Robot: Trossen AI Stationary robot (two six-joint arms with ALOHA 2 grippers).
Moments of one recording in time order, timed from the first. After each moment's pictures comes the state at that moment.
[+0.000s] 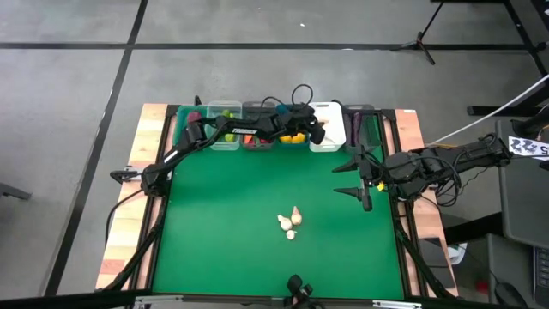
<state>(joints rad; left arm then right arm) 0.40 2.40 1.76 0.22 -0.15 -0.35 0.29 0.82 0.85 -0.42 0.22 0.10</state>
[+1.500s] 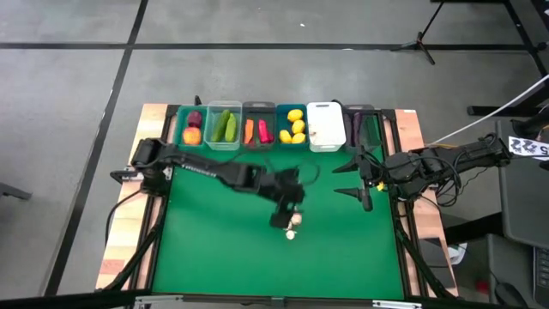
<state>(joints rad) -0.13 1.88 1.52 -0.32 -0.04 0.09 0.29 0.82 0.85 -0.42 0.22 0.11</state>
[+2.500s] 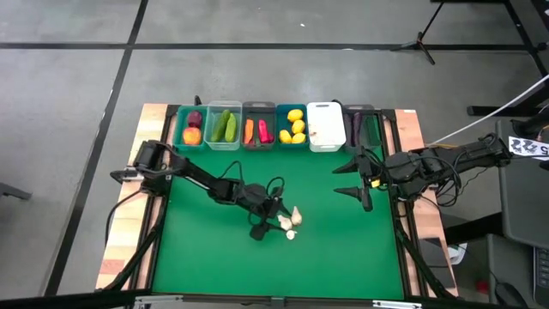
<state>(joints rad) -0.17 1.90 0.87 0.59 0.16 0.14 0.29 0.82 0.85 -0.42 0.22 0.21</state>
